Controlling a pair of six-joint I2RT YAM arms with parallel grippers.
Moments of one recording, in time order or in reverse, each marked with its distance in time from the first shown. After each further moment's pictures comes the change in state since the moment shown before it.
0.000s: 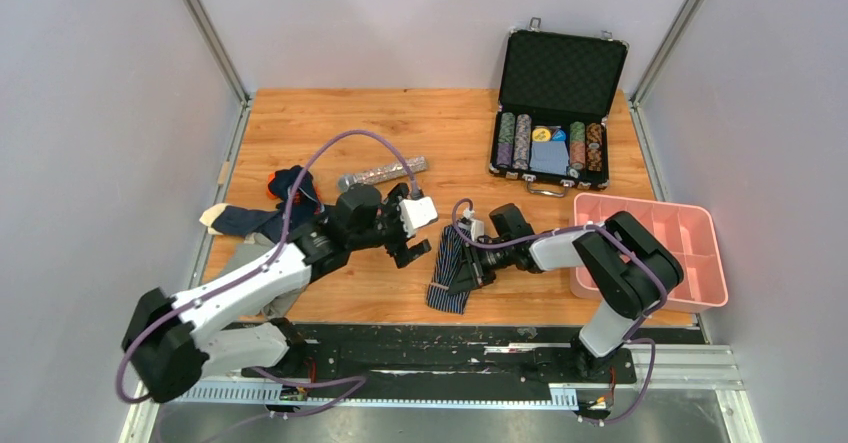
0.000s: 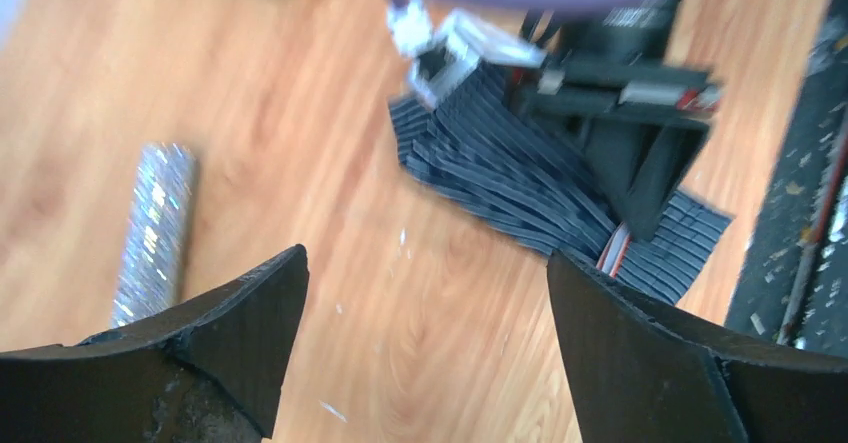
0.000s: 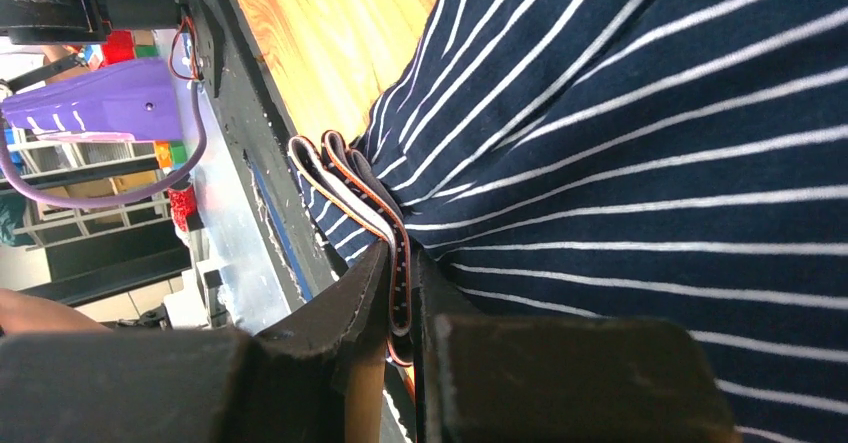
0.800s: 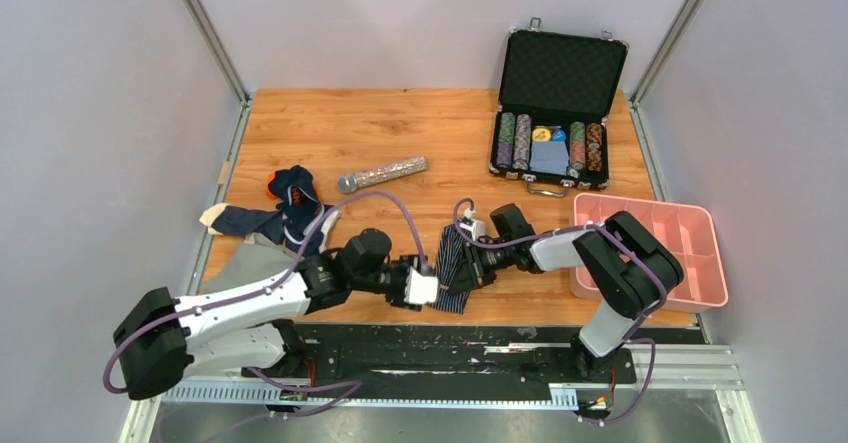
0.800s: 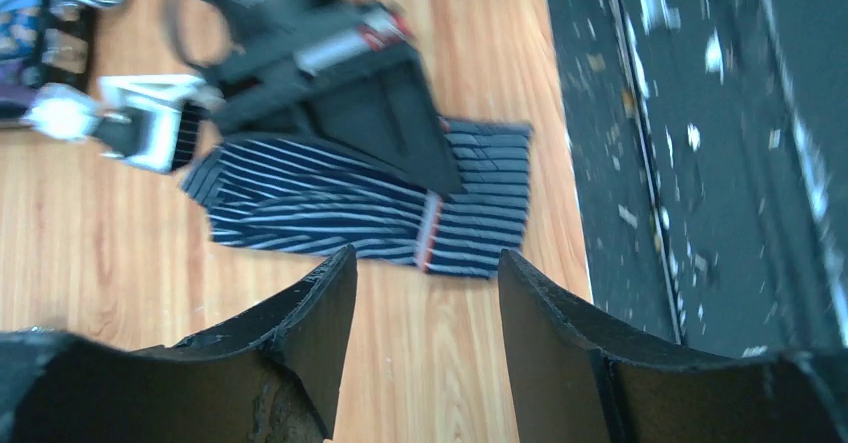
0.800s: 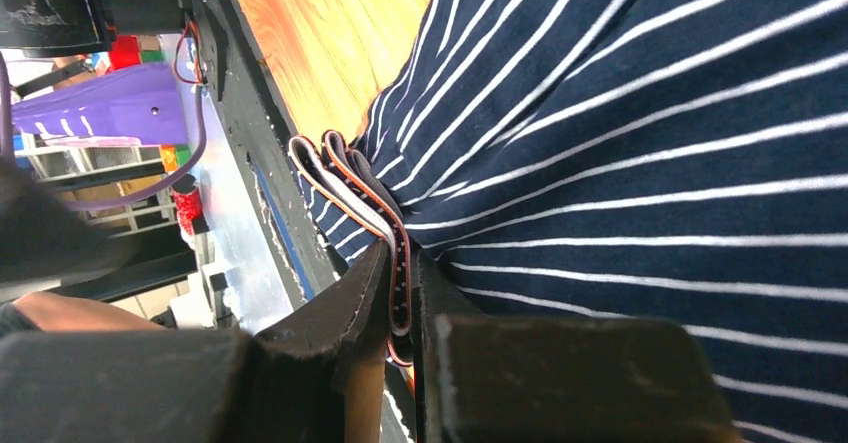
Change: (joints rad) left arm -0.233 -0.140 -0.171 0.060 0.159 0.201; right arm -0.014 -0.001 -0.008 0.011 -0.002 0.010
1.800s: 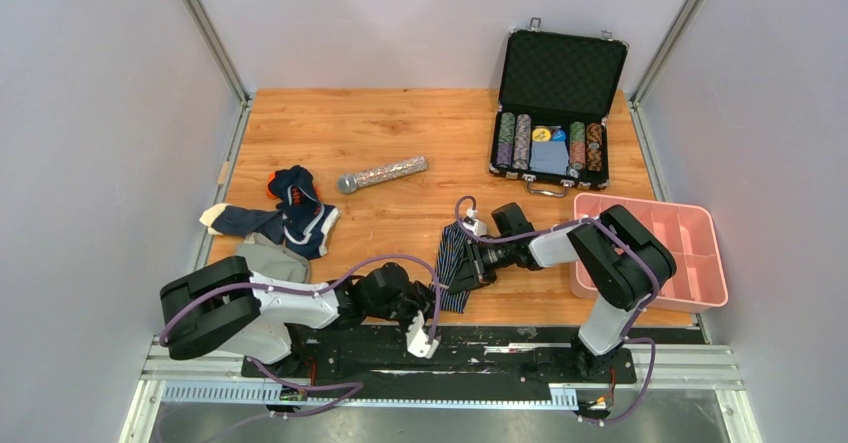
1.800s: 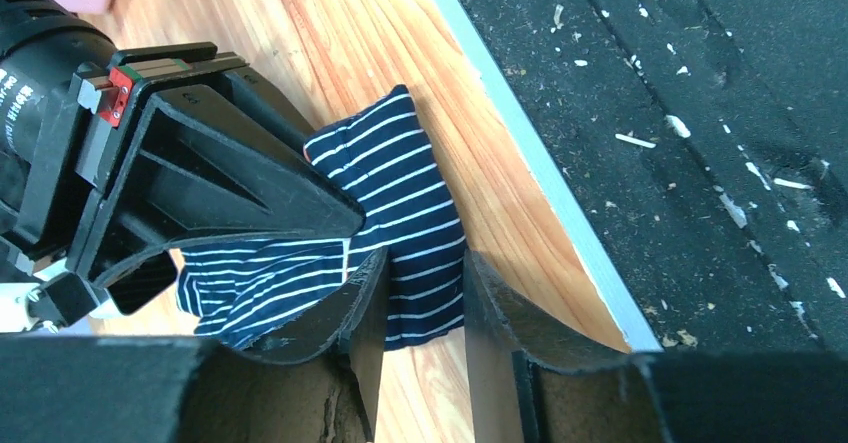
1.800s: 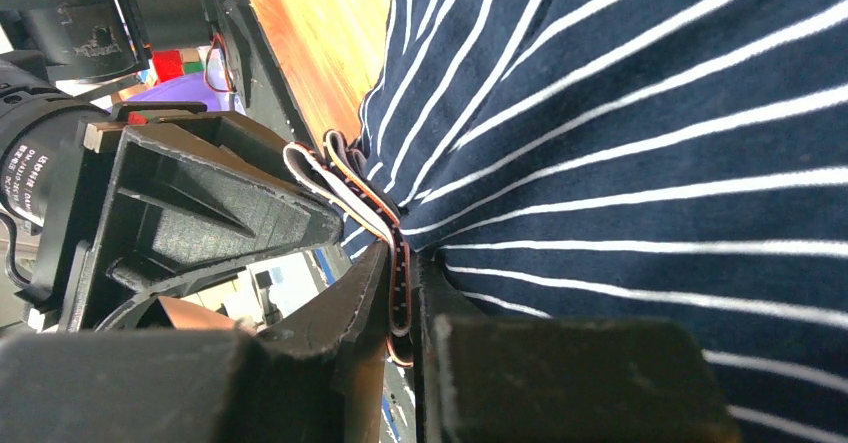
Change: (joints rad) left arm -0.144 0.295 -0.275 0.460 -0.108 0.591; right arm -0.030 0.060 0.017 0.003 -0.060 0.068
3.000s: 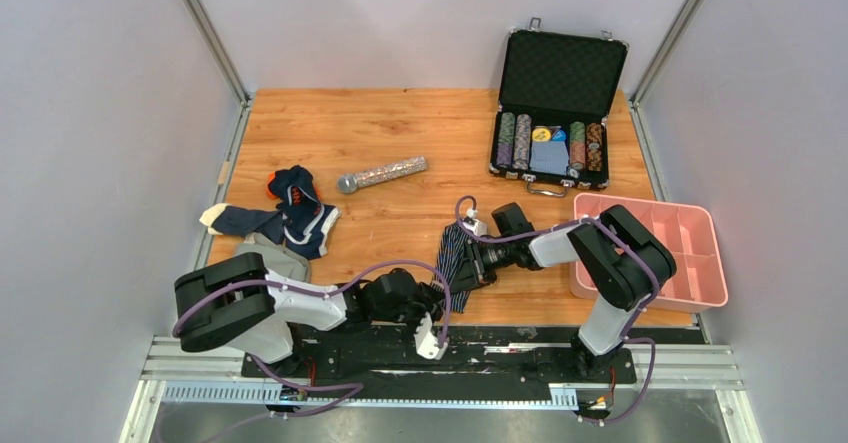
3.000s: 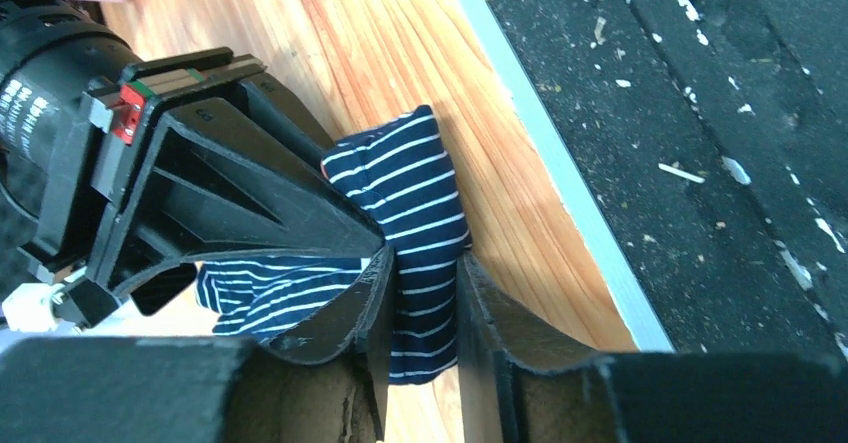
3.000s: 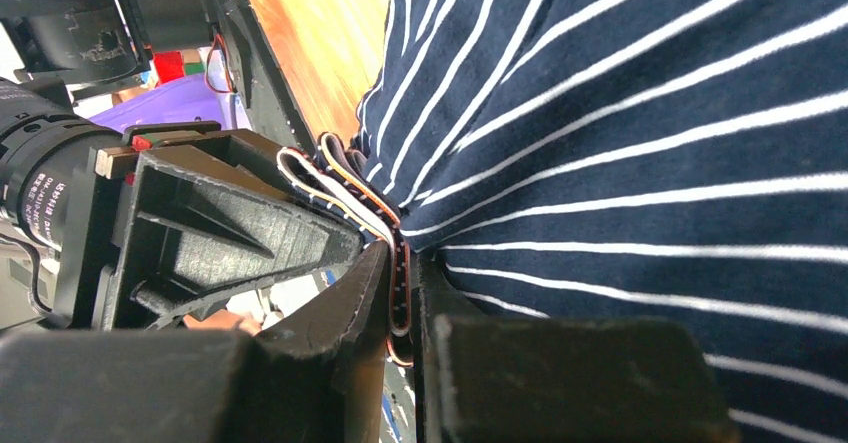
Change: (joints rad) left arm -0.046 0.091 0.014 0.105 -0.109 -0.011; right arm -0.006 0.000 0.000 -0.001 0.000 0.001
